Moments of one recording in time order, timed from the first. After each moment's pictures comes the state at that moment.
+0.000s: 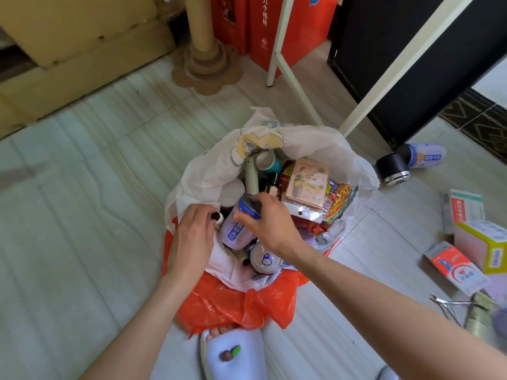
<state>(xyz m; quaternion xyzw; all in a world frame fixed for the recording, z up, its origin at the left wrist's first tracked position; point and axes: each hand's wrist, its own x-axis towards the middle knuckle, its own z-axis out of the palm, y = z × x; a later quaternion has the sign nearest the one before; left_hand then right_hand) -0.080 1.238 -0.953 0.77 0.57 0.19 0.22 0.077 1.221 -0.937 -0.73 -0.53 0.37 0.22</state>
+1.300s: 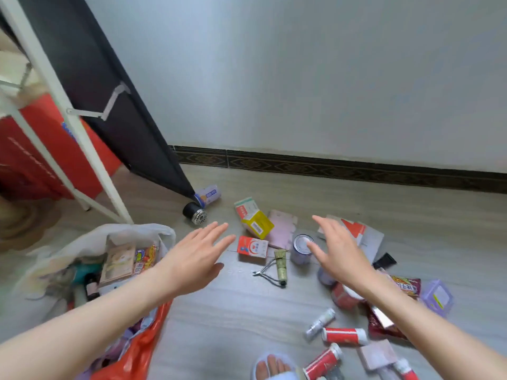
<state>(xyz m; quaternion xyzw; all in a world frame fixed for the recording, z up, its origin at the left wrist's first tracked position) 0.202 1.068 -0.786 1.00 -0.02 -0.01 -0.04 0.361 0.822 -0.801 -0.91 -0.34 0.06 0.23</state>
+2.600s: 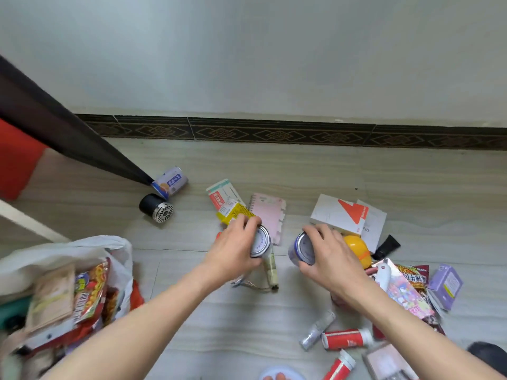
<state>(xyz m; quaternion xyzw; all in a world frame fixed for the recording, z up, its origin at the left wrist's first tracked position) 0.357 1.039 -0.913 0.97 0.06 -0.05 0.24 0.420 0.845 -0.890 -0.94 -0.29 0.13 0.11</state>
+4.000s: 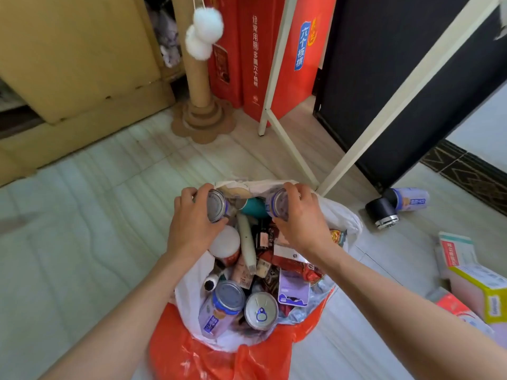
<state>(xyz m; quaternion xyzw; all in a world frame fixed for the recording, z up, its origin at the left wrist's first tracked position) -0.037 1.332 -0.920 0.76 0.60 0.17 0.20 0.151 1.266 -0.898 -0.77 -0.60 0.14 0.16</state>
